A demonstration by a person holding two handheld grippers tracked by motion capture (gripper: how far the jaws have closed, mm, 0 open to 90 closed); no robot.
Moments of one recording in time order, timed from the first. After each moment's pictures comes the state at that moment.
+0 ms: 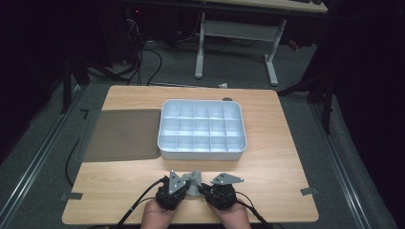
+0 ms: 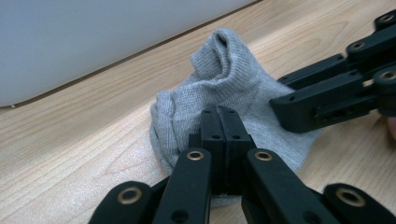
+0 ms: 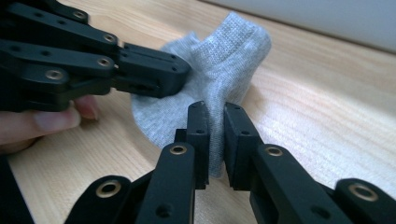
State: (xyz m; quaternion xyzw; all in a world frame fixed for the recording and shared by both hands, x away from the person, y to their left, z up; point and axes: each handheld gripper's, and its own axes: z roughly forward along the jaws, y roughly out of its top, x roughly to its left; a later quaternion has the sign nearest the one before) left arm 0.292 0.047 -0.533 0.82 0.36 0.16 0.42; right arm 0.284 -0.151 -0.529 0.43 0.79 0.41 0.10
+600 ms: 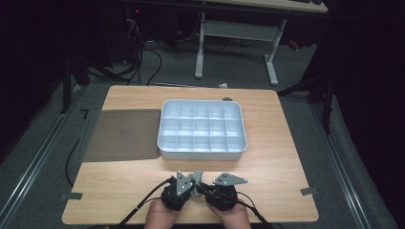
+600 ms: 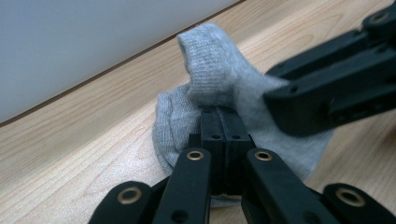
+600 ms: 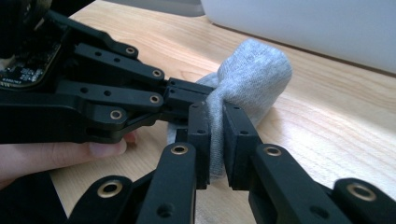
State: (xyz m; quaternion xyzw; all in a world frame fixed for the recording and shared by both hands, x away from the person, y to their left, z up) left arm 0.291 0.030 -0.532 0.83 0.34 0.17 0.40; right arm 0.280 -0.153 -0.522 0.42 0.78 0.46 0.09
